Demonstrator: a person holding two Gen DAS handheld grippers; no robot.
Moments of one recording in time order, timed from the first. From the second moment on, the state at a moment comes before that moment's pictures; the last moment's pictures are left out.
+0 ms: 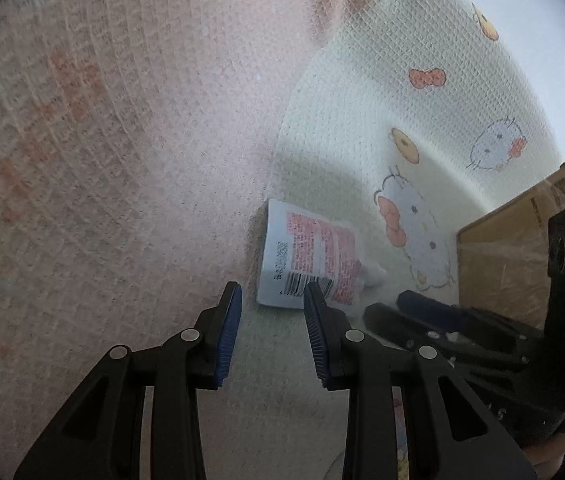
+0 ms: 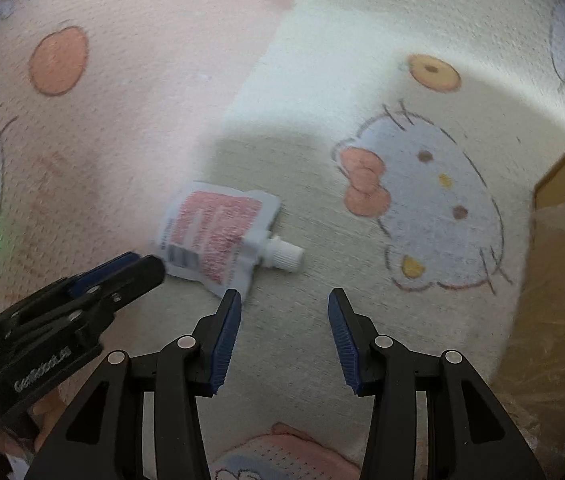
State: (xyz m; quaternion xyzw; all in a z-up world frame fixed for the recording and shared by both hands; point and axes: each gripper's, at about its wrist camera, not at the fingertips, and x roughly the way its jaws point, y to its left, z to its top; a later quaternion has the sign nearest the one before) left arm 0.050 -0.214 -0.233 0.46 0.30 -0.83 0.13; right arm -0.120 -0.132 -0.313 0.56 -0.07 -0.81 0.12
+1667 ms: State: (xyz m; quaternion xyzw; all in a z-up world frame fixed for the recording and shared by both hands) left arm 0.008 -0.262 -0.218 0.41 0.37 -0.82 0.14; right arm -0.138 -0.132 -0.302 0.47 -0.13 -0.87 0.11
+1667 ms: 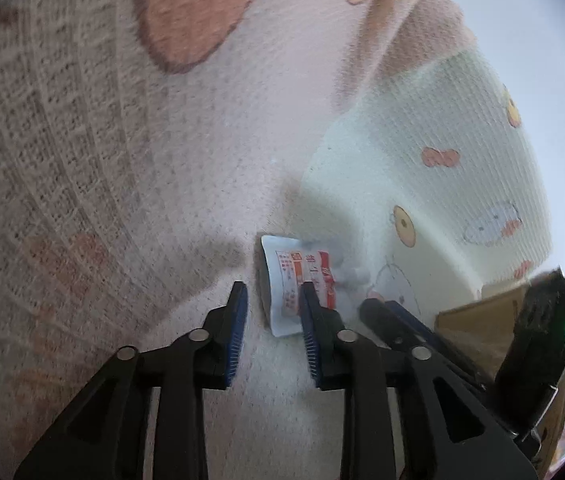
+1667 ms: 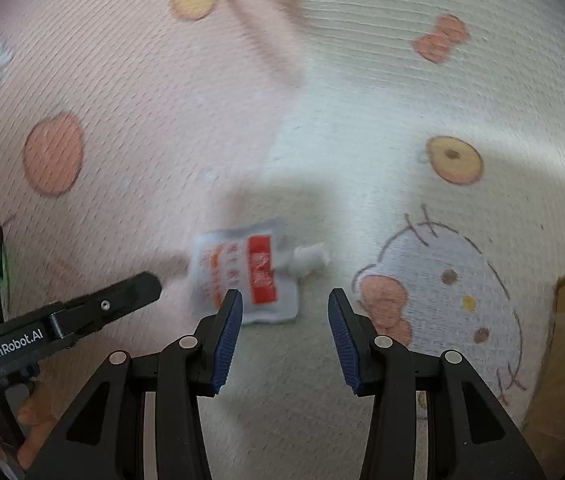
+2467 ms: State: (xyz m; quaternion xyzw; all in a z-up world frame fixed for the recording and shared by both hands) left arm -0.018 -0.256 -0.242 0.42 0.37 -0.82 0.13; right arm -0.171 -0.108 -0.333 0.43 -0.26 -0.86 0.06
